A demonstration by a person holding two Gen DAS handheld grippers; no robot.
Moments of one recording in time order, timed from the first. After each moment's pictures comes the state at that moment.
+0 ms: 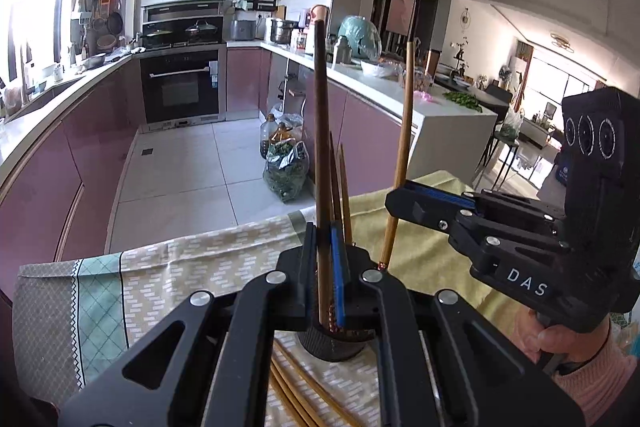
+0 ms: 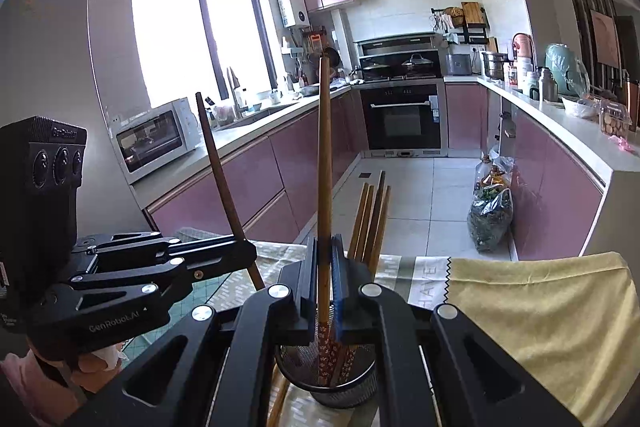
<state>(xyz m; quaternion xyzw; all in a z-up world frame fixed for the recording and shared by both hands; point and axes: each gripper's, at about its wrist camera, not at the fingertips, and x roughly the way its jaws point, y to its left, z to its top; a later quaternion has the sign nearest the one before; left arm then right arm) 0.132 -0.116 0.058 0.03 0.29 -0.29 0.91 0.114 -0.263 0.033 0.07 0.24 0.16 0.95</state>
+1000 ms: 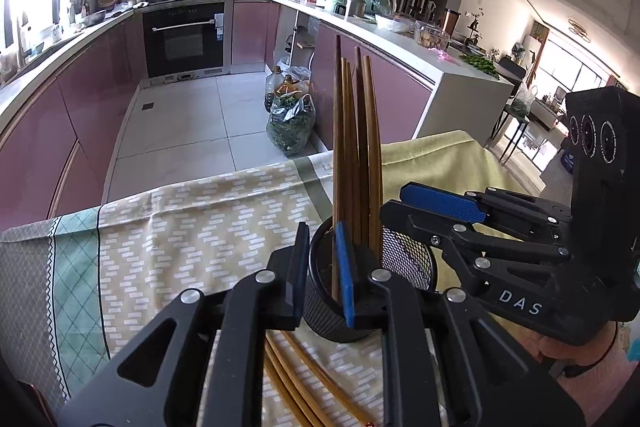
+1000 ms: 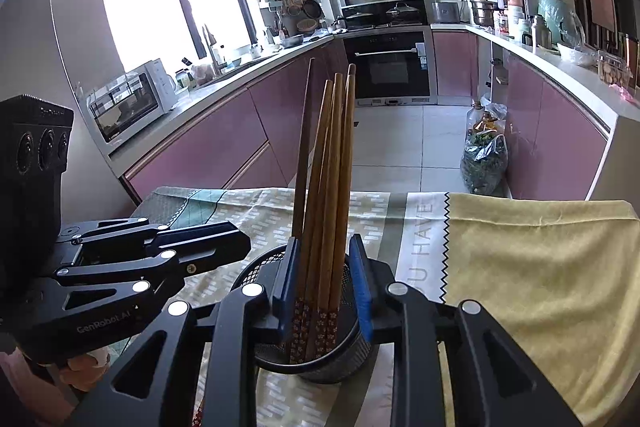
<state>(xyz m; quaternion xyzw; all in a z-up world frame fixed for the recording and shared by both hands) 0.167 -0.121 0.000 0.03 0.36 -0.27 0.89 0.138 -0.263 -0.019 0.08 0.32 0.14 0.93</state>
